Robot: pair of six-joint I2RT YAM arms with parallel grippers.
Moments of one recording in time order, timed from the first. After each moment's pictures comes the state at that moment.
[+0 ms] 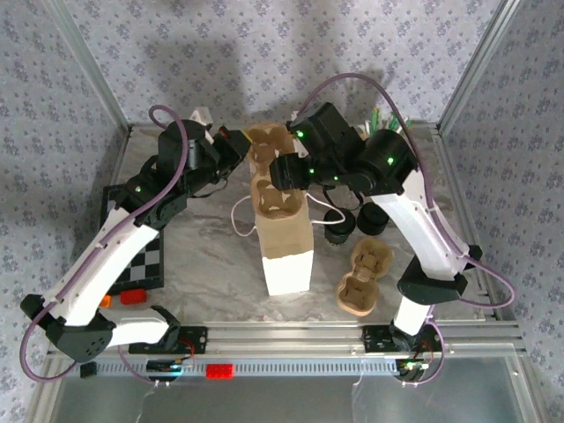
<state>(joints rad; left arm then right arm) -0.69 1.24 1.56 -0.59 -0.10 -1.12 0.93 1.75 2.50 -1.53 0.13 0.53</state>
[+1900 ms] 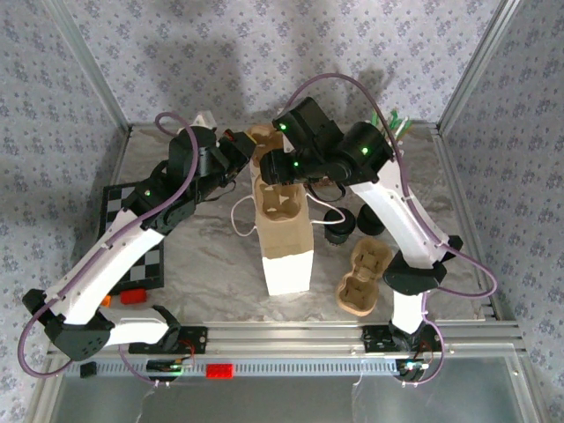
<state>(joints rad) -0.76 1.25 1.53 -0.54 -0.23 -1.17 0.90 1.86 2.54 -1.49 0.07 0.55</state>
